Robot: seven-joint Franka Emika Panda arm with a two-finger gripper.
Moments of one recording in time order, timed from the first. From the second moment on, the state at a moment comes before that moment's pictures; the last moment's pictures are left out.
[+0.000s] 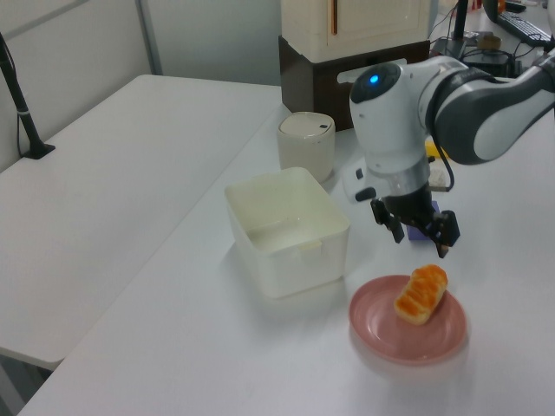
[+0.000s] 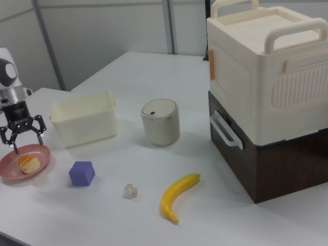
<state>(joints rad) 0.19 0.30 0.46 -1.76 -0.21 1.70 -0.56</state>
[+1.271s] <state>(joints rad) 0.23 0.37 0.53 -1.85 -0.37 1.89 -0.13</state>
